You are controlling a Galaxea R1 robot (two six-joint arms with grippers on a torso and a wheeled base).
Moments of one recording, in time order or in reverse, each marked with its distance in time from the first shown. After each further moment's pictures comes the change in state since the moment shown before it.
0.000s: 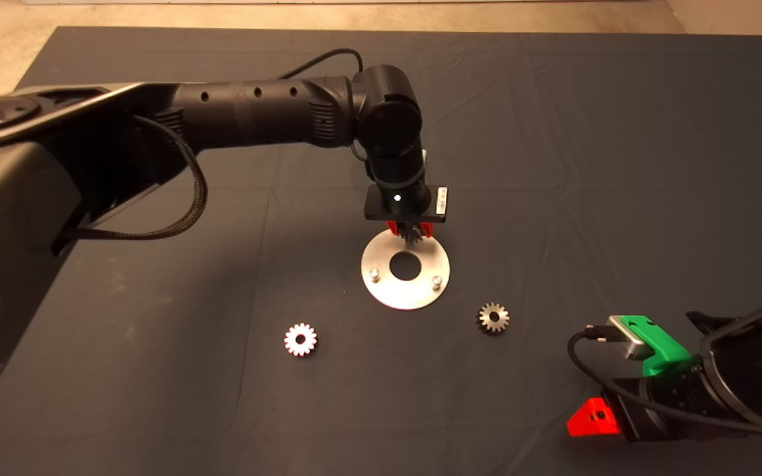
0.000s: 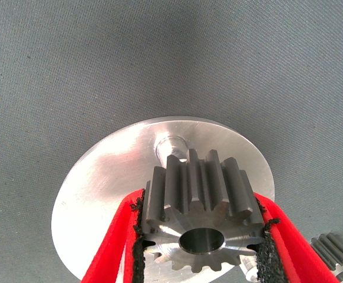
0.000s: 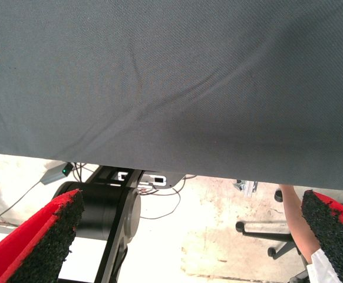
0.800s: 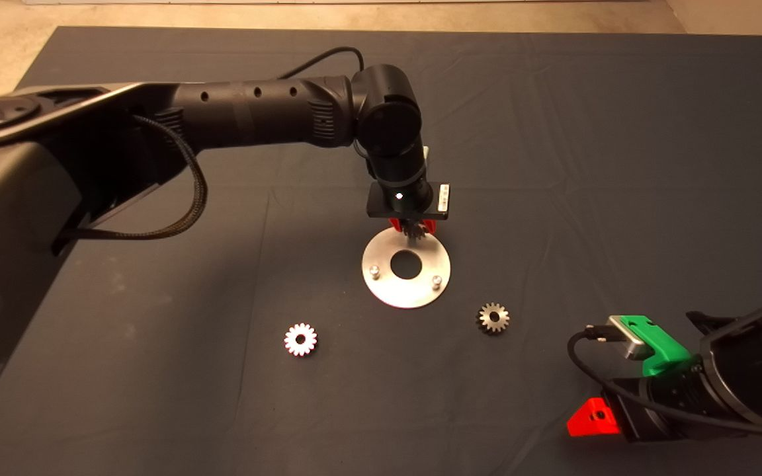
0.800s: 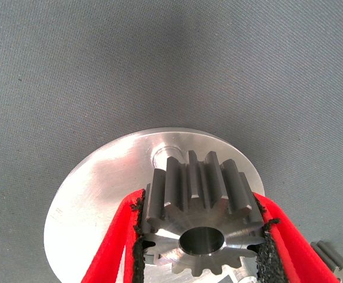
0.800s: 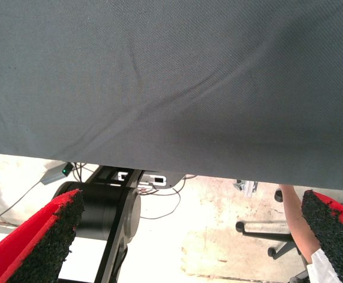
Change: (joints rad) left arm 0.000 0.000 -0.004 0.024 -0.033 0.006; right arm 0.000 0.000 0.000 0.000 0.000 0.000
